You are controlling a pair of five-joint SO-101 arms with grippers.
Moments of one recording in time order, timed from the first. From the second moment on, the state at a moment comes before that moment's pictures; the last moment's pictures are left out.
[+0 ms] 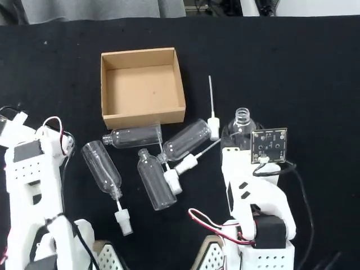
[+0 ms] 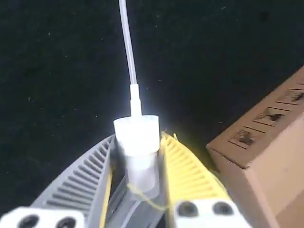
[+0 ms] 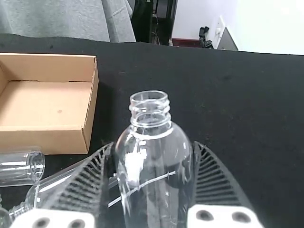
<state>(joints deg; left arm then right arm) -24.0 -36.1 50.5 56.7 45.8 0.2 -96.4 73.8 55.3 2.0</state>
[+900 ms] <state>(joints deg) -34.7 -17.9 41.3 56.4 64.4 0.2 -96.4 73.8 55.3 3.1</state>
